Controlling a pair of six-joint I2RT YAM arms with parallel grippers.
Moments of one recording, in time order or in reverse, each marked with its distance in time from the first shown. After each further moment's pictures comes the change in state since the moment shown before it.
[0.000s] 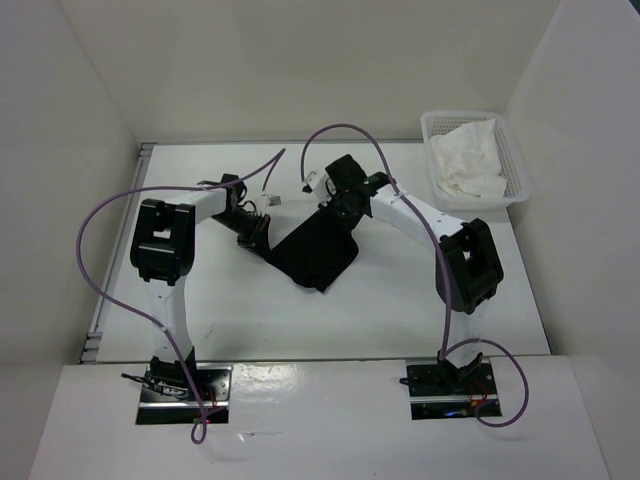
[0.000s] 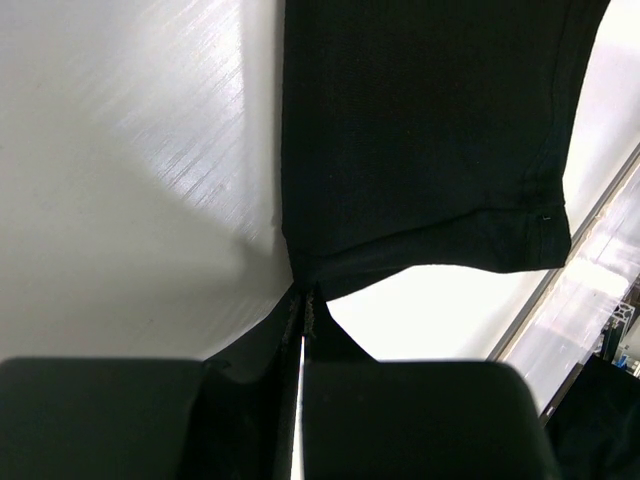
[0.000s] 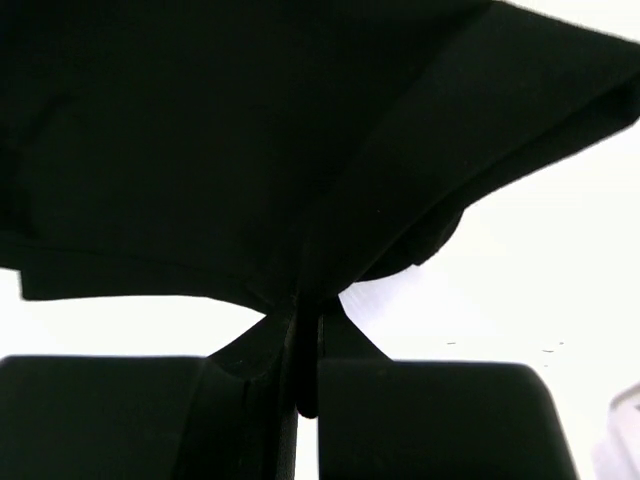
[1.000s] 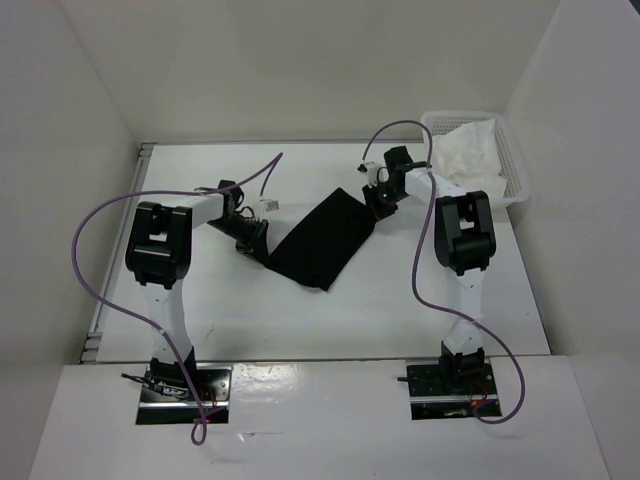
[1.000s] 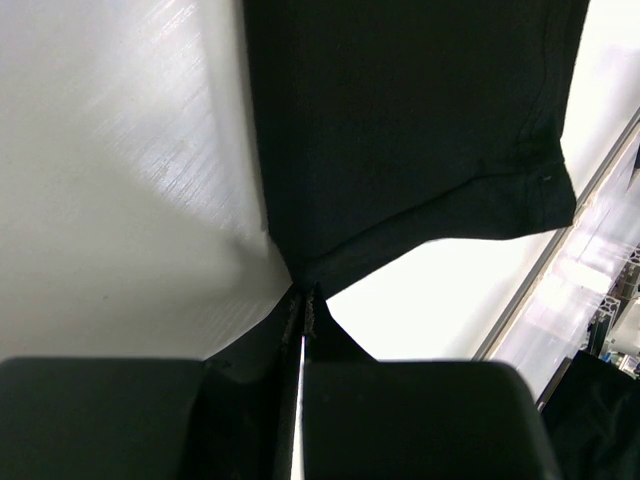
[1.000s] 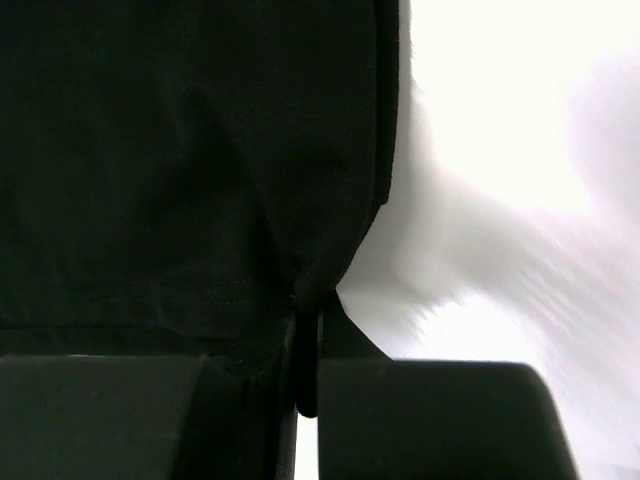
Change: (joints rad) left arm 0.004 -0.046 -0.098 0.045 0.033 -0.001; right arm -0.378 0.325 0.131 0.044 -0.427 0.156
